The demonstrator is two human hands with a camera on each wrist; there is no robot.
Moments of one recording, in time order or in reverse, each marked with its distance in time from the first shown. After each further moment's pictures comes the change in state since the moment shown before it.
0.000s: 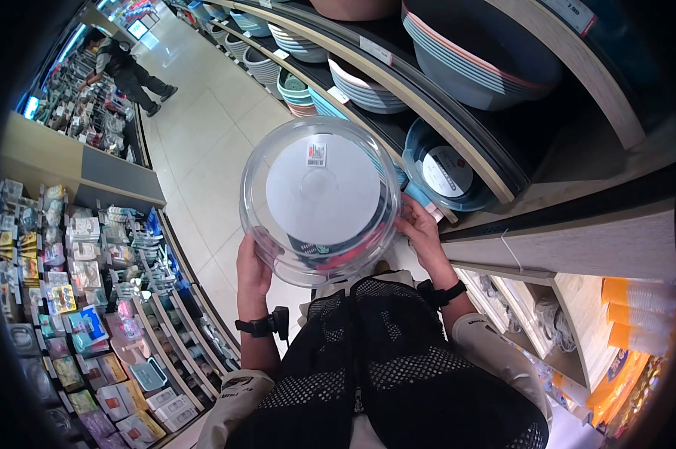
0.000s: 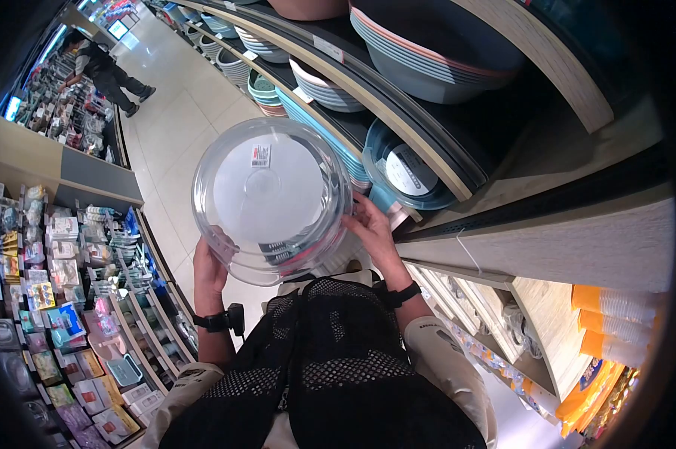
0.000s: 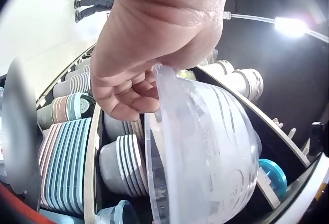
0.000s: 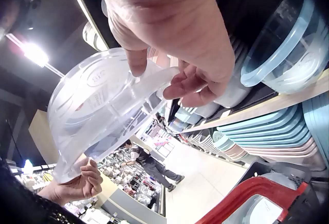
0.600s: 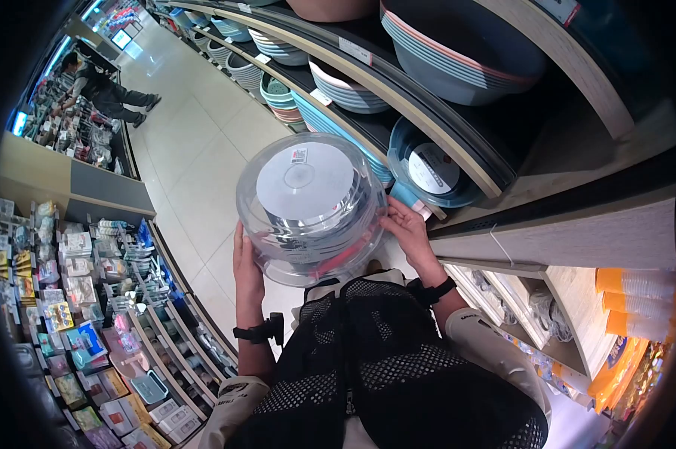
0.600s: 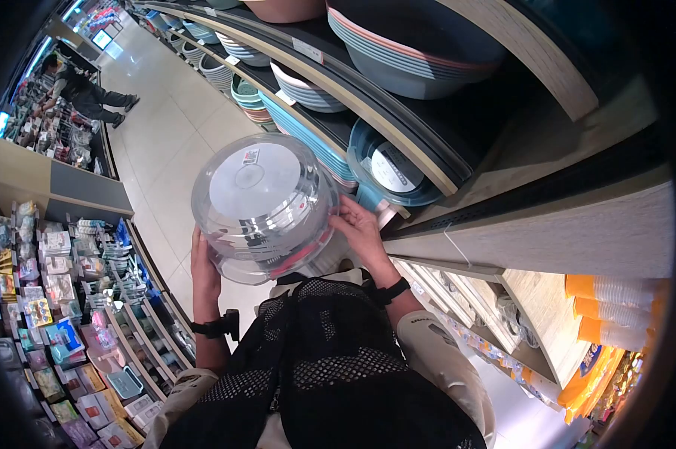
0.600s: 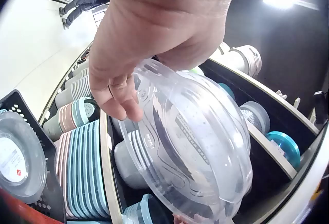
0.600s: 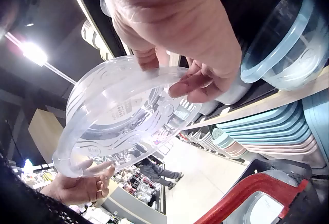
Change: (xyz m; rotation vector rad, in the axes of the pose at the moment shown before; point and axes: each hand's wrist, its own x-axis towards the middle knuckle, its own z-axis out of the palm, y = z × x) left_hand -0.009 0.002 0.023 0.311 0.045 0.090; right_hand 0.001 0.006 -0.003 0.030 -0.002 0.058
